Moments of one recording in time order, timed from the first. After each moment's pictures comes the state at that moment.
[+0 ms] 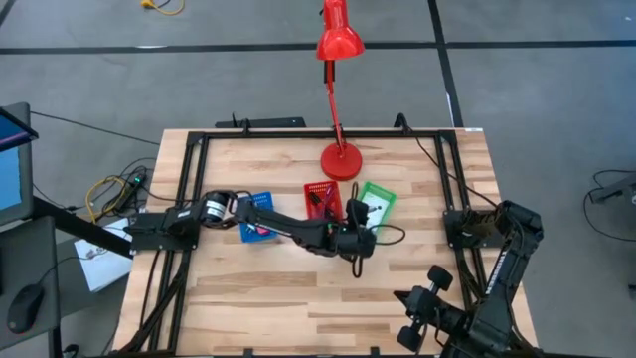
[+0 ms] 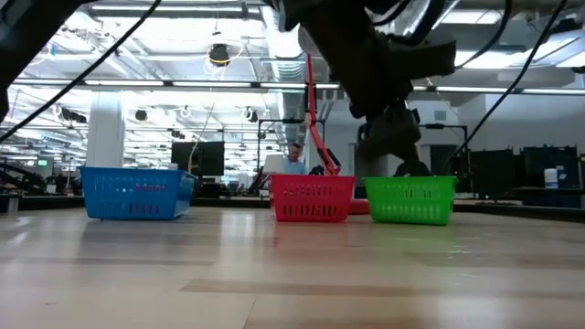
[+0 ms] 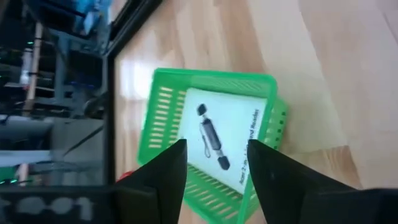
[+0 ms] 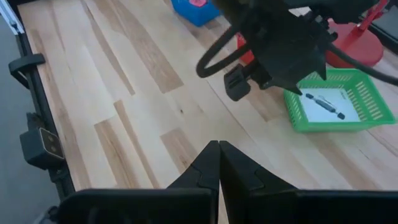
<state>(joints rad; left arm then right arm) -0.18 2.30 1.85 -0.36 -0.67 0.48 1.06 1.86 1.72 -1.52 0.84 1.59</state>
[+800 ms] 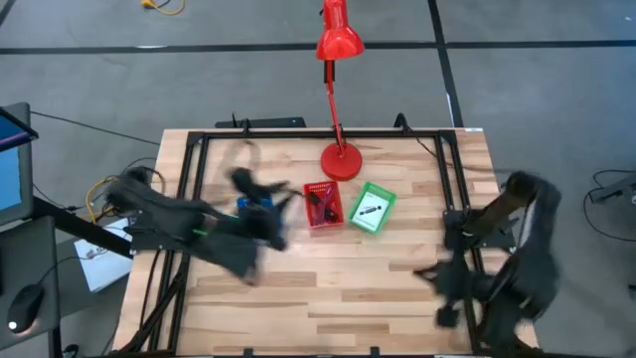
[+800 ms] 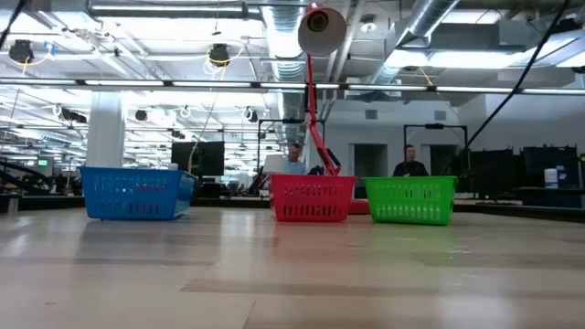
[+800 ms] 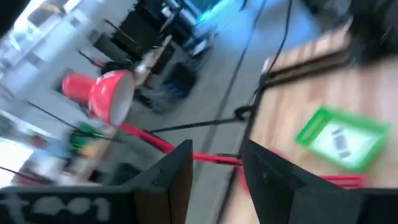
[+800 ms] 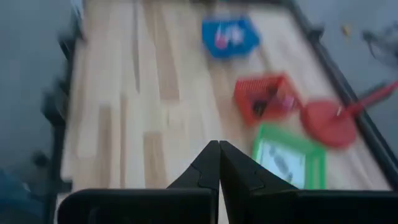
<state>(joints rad) -0.53 1.61 1.91 -1.01 -1.24 0.09 1.08 1.56 1.72 -1.57 0.84 1.05</state>
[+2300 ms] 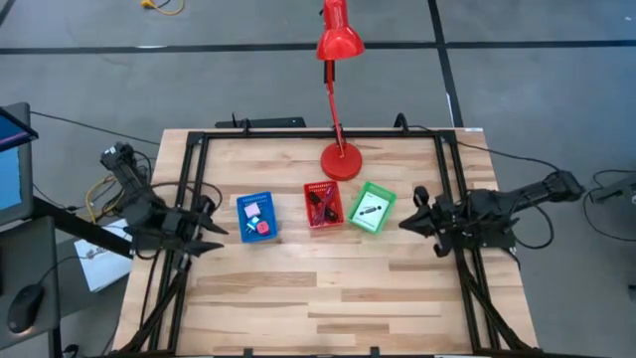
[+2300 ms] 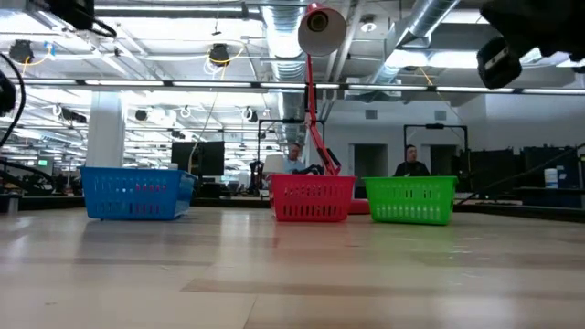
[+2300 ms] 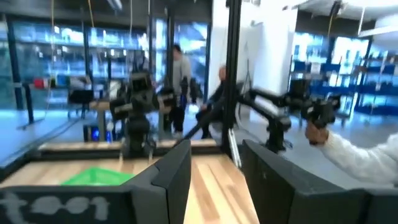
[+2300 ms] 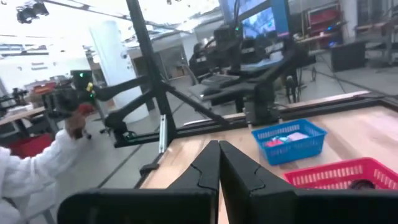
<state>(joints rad) -0.86 0.26 0.23 0.27 -0.64 0.08 0.30 0.31 0.15 0.24 0.08 0.20</state>
